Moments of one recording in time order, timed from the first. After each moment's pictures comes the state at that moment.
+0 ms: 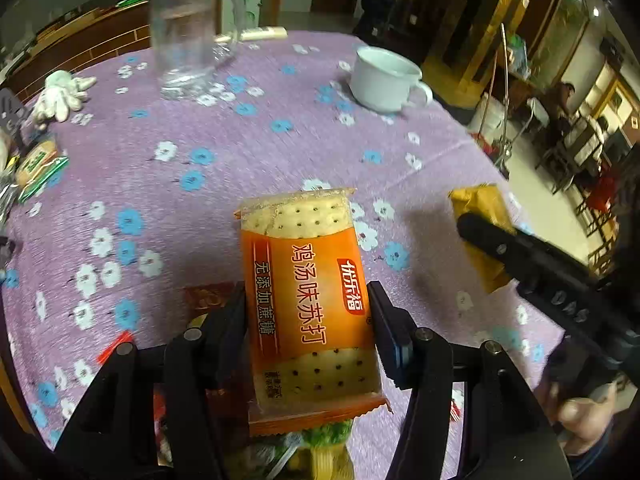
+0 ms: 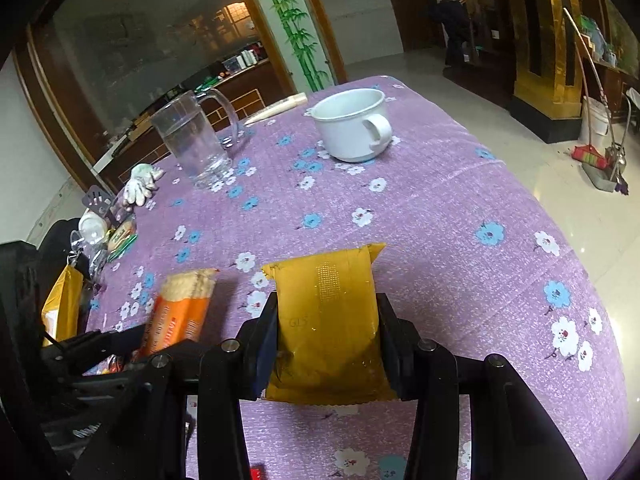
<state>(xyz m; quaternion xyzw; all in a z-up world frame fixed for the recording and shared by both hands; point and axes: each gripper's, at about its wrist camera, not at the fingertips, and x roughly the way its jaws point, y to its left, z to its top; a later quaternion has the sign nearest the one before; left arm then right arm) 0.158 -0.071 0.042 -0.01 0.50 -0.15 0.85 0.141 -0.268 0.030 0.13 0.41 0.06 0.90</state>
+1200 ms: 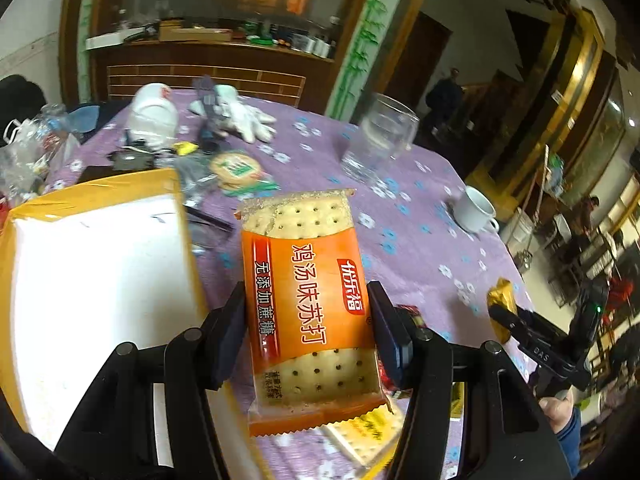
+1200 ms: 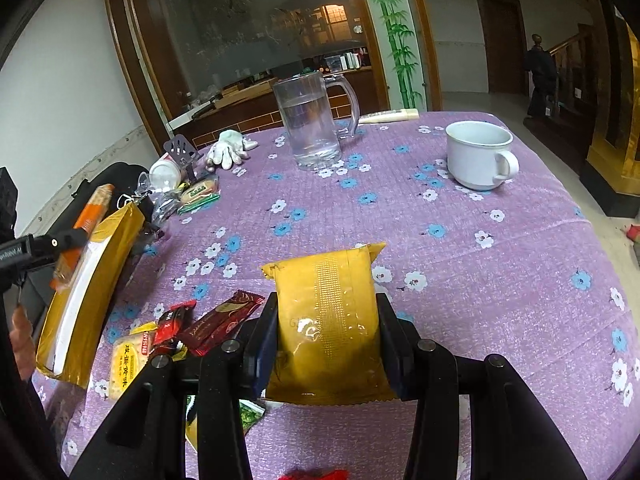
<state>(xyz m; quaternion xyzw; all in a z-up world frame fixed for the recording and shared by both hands) 0.100 0.150 0.096 -0.14 0.39 -0.04 0.91 0.121 -0.195 0.038 0.05 0.36 0.19 0.91</state>
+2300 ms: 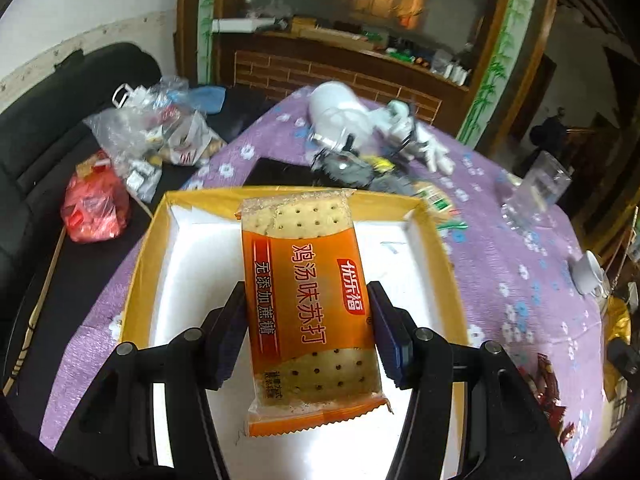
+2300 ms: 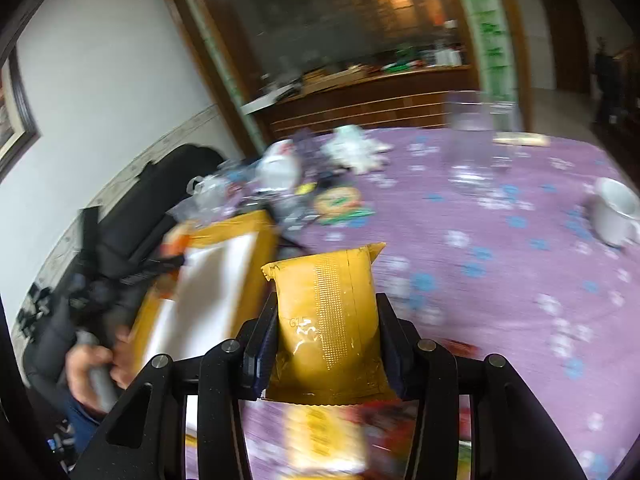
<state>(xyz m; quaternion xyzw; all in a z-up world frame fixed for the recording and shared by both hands) 0.105 0.291 0.063 -0.16 0.40 0.15 0.89 0.115 -0.016 0.115 0.04 0.38 0.32 0.86</state>
